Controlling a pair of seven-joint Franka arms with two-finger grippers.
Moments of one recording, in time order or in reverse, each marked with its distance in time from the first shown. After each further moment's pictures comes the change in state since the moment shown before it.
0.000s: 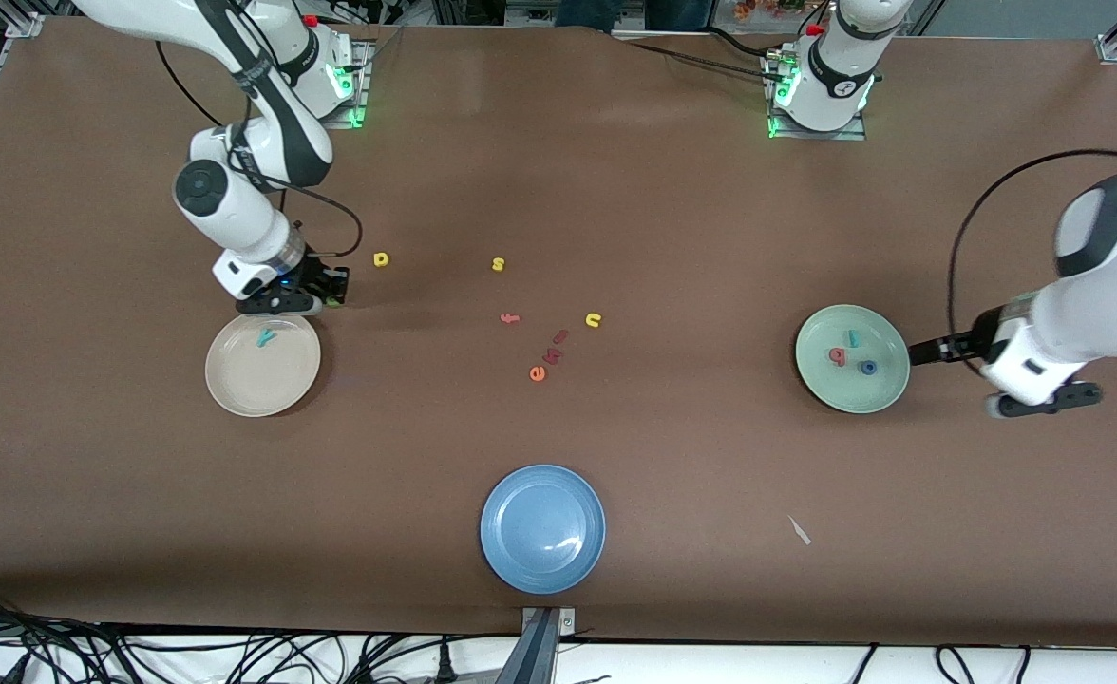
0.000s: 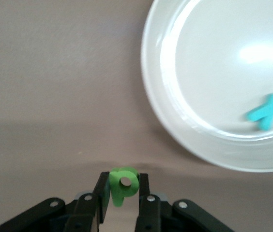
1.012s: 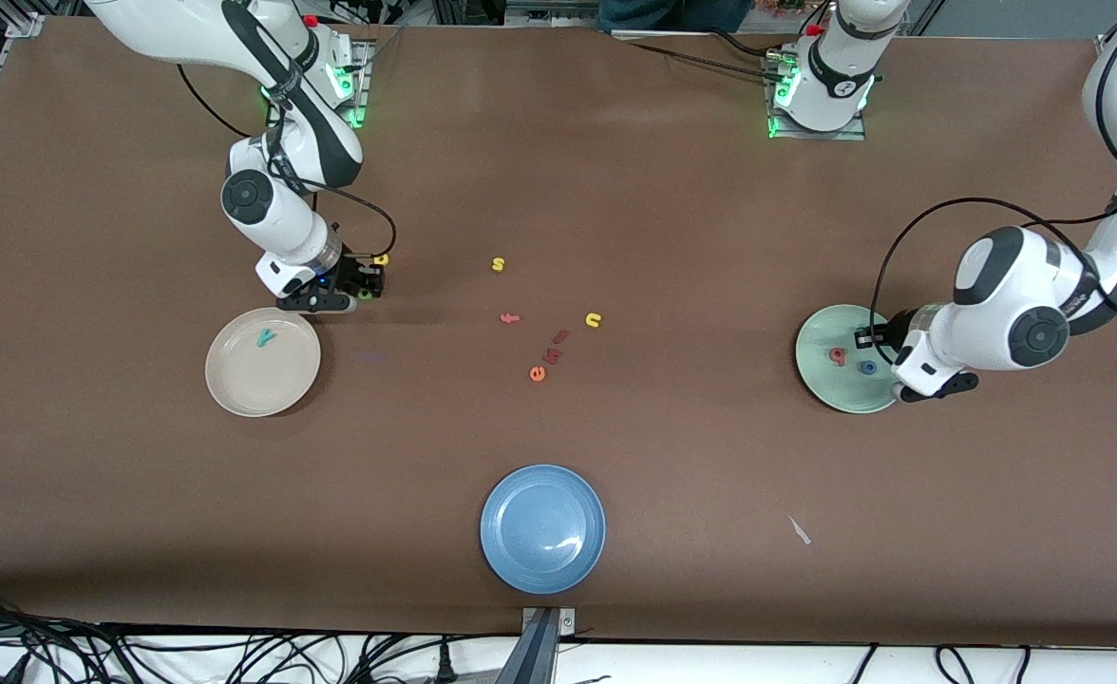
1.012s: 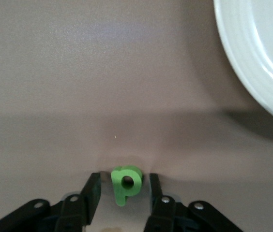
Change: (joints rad) left arm -0.091 0.118 0.249 -0.313 -0.001 0.271 -0.106; right arm 0.103 0.118 0.004 -0.004 0.002 0.081 0.155
